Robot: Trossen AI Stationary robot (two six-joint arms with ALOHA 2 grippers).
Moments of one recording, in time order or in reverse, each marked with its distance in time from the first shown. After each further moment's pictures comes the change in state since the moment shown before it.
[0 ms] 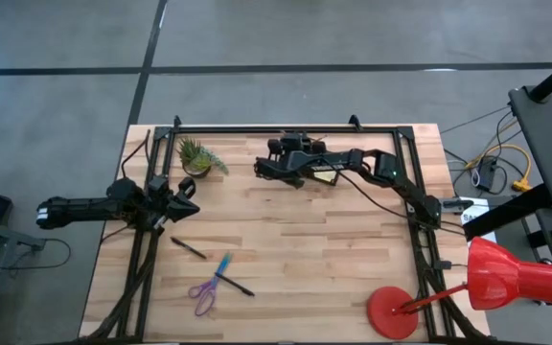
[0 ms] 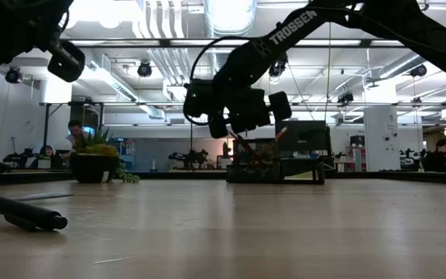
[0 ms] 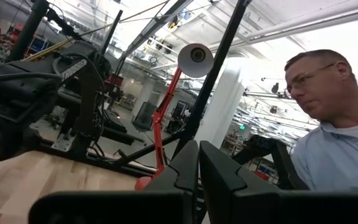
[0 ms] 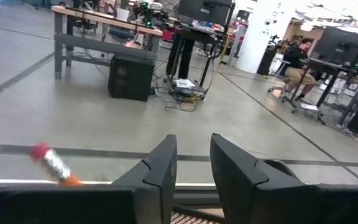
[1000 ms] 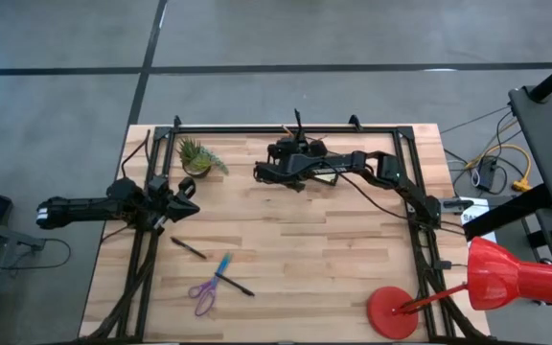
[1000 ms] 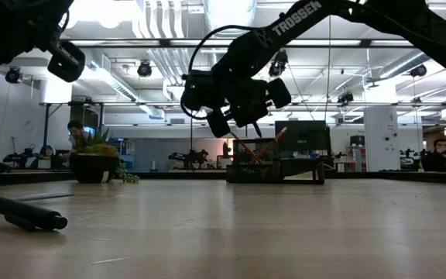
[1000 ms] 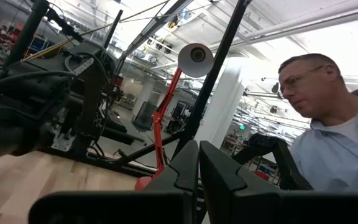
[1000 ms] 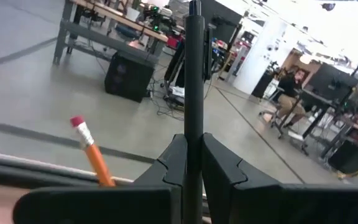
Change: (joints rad) left arm 0.000 0.001 0.000 0.000 0.000 0.000; right arm 0.023 -0.032 -0.014 -0.030 0.030 -0.156
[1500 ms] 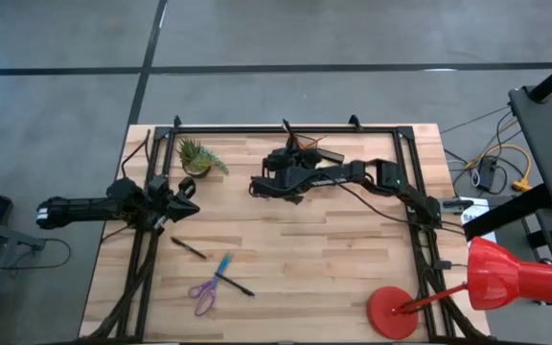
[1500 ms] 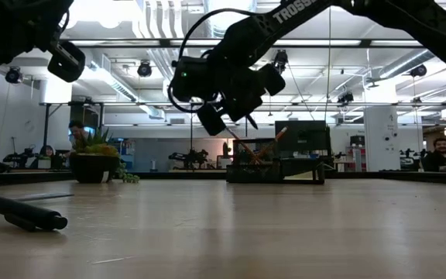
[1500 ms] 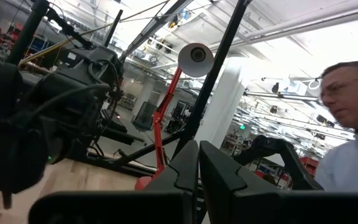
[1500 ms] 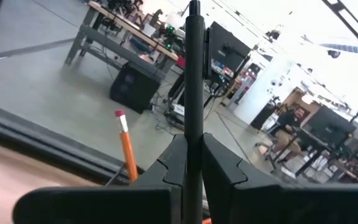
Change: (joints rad) left arm 0.000 0.000 0.000 0.000 0.000 0.000; right arm 0.097 0.002 0.016 0.006 0.049 -0.190
